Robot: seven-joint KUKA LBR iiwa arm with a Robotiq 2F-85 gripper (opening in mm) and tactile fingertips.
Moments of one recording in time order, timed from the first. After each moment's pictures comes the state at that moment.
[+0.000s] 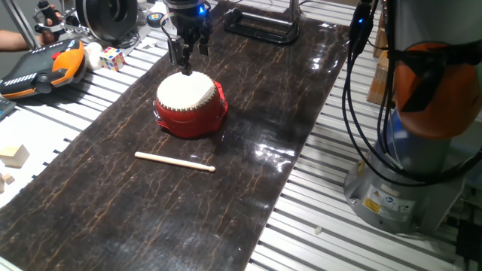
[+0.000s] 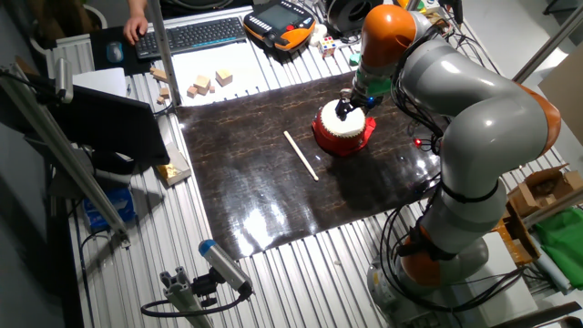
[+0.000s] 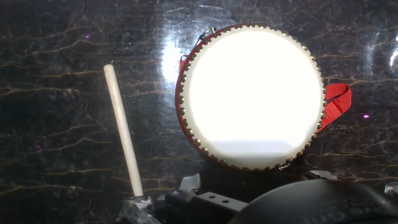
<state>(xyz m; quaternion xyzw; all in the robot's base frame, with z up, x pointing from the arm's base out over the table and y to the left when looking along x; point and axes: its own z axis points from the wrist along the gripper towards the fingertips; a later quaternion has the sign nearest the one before) 0.515 0.001 0.236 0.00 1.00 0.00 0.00</state>
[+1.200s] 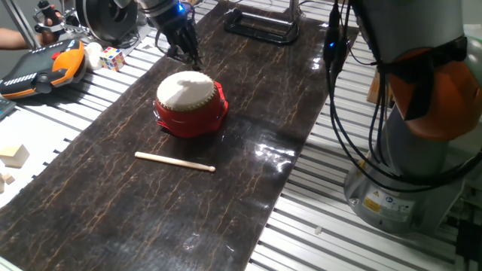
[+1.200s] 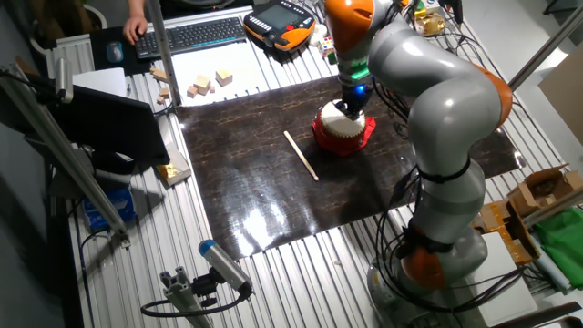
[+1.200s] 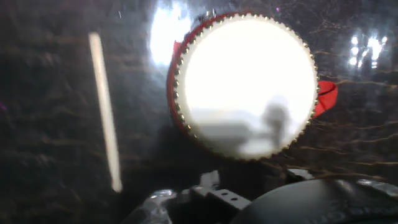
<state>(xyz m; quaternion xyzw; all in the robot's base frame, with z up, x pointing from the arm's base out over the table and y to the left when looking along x) 0.515 0.001 0.236 -0.10 0.98 -0.07 -0.14</state>
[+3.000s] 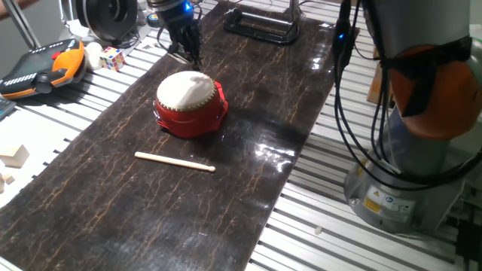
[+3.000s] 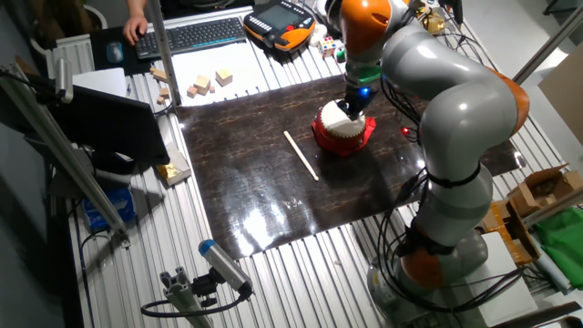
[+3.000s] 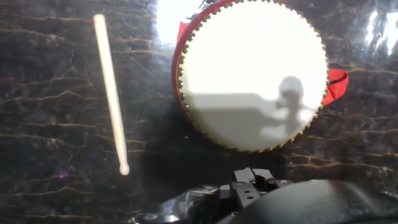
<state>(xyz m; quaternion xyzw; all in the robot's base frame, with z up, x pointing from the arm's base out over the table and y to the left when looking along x) 0.515 0.000 0.236 -0.07 0.99 -0.04 -0.09</state>
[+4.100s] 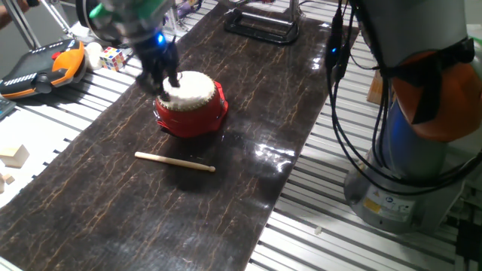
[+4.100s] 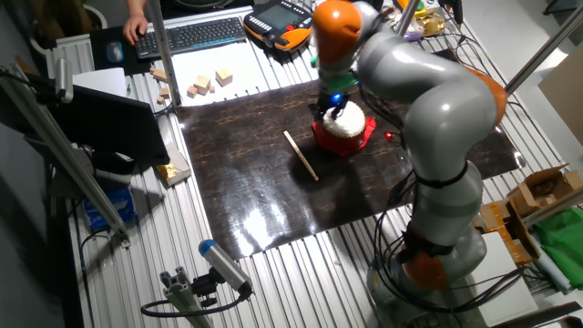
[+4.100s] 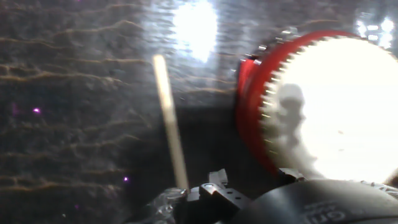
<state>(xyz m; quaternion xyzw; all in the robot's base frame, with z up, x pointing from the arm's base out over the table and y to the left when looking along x) 0.545 0.099 0.192 -0.04 1.00 -0.03 -0.06</state>
